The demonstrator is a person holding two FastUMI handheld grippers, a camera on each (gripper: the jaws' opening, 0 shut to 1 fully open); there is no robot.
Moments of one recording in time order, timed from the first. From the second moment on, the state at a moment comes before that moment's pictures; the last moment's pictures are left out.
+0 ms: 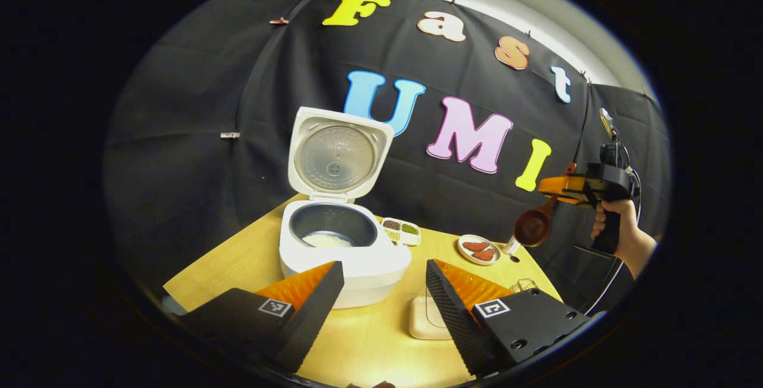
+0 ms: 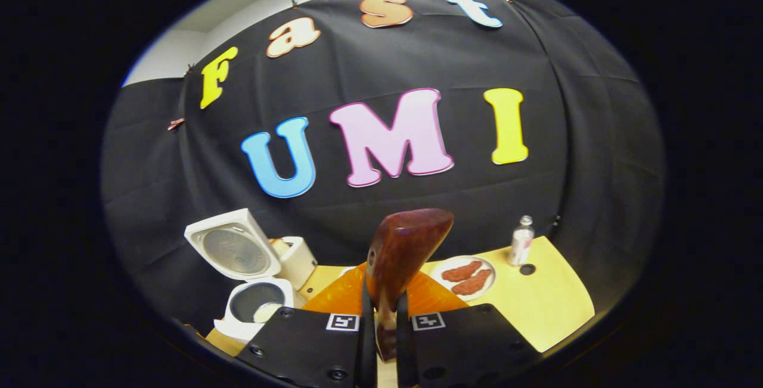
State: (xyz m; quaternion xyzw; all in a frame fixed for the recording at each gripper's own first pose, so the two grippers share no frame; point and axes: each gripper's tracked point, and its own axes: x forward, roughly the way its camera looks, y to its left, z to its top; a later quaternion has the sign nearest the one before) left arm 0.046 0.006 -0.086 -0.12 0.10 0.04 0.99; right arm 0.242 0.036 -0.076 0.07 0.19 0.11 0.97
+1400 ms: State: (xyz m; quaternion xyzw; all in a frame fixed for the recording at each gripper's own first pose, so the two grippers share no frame) left arm 0.047 -0.082 -0.065 -0.11 0.11 0.15 0.98; right arm 0.225 -0.142 -0.312 0.18 0.35 -0.03 0.92
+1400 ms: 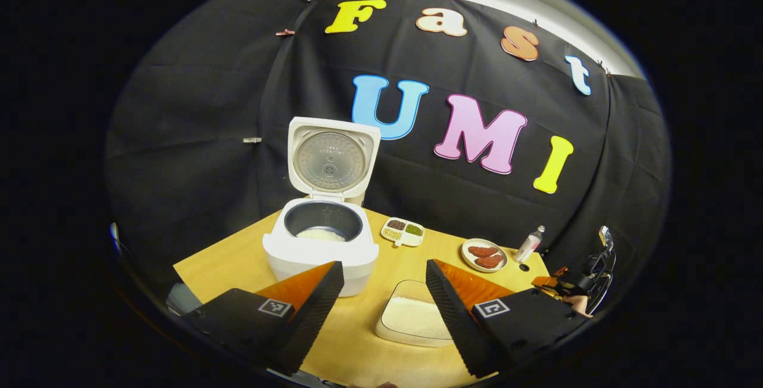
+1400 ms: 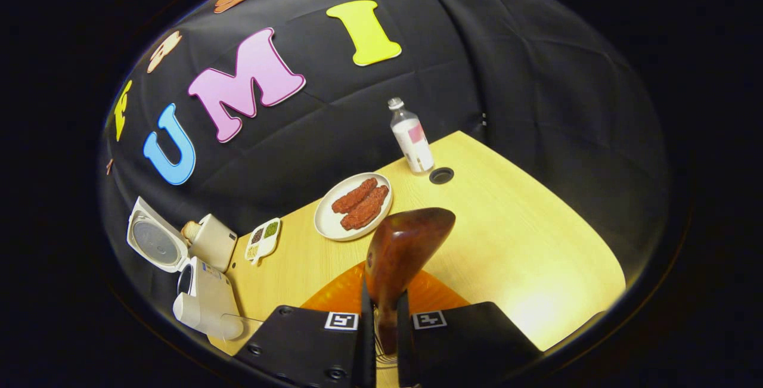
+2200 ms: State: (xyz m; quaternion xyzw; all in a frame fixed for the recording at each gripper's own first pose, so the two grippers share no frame) left arm 0.080 0.005 0.024 -0.04 0.04 0.18 0.98; right arm 0.159 -0.175 -0.236 0.10 0.27 -0.04 0.96
